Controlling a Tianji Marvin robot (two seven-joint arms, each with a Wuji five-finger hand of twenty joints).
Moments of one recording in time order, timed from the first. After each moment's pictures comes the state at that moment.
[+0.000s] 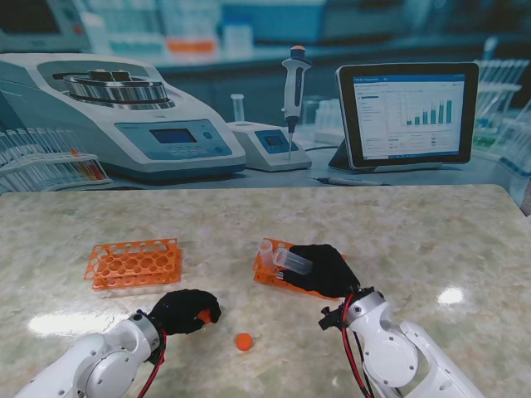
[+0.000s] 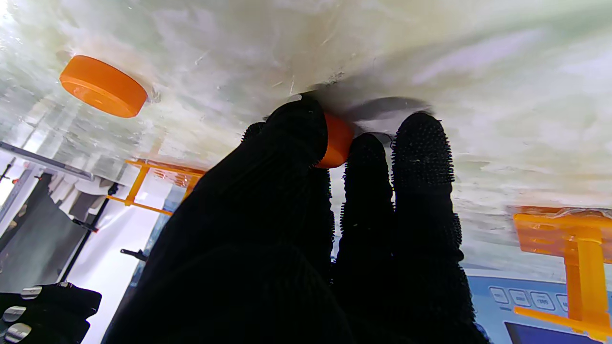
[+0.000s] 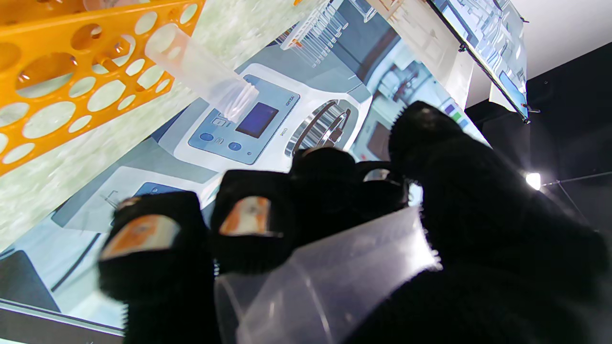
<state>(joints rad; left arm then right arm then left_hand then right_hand) 1.72 -1.03 -1.21 -1.61 0.94 -0.23 -0.07 -1.65 -1.15 1.16 -1.65 -0.43 -0.34 -0.19 1.17 -0.57 0.46 -0.09 0.68 -0.05 0.73 0.55 0.67 0.01 0.36 0.95 0.65 0.11 0.64 1.15 0.66 0.09 1.19 0.33 0.65 -0.61 0.74 -0.05 0.93 -0.21 1.22 1.31 1.37 -0.11 0.99 0.96 1.30 -0.05 1.36 0.91 1.11 0.19 1.63 0.73</state>
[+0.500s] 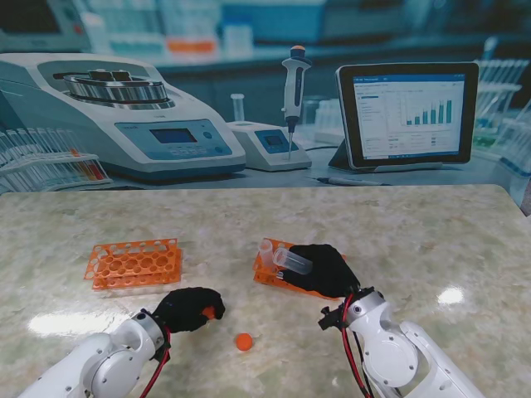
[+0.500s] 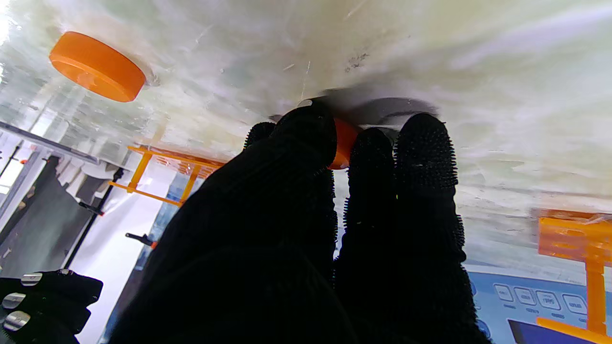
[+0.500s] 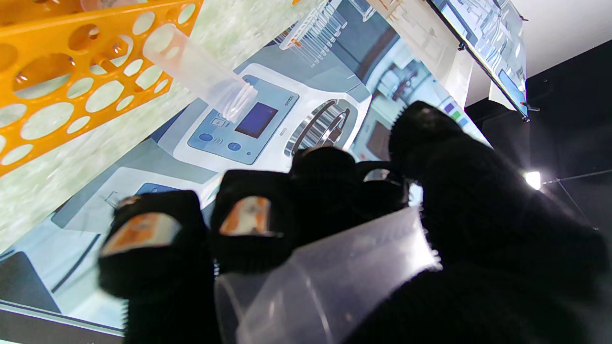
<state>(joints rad) 1.69 -1.04 -1.18 -1.57 0.91 -0.24 -0.02 -1.65 -1.15 1.16 -1.65 -0.42 -0.34 -0.19 1.18 -0.58 0.52 -0.10 0.68 -0.03 0.73 0.55 0.67 0.03 0.34 0.89 0.70 0.13 0.68 1.17 0.66 0.10 1.25 0.34 0.65 -0.61 0.74 -0.05 0.93 -0.21 1.21 1.31 1.37 -0.11 0.99 0.95 1.30 -0.05 1.36 0.91 1.11 0.19 1.62 0.73</state>
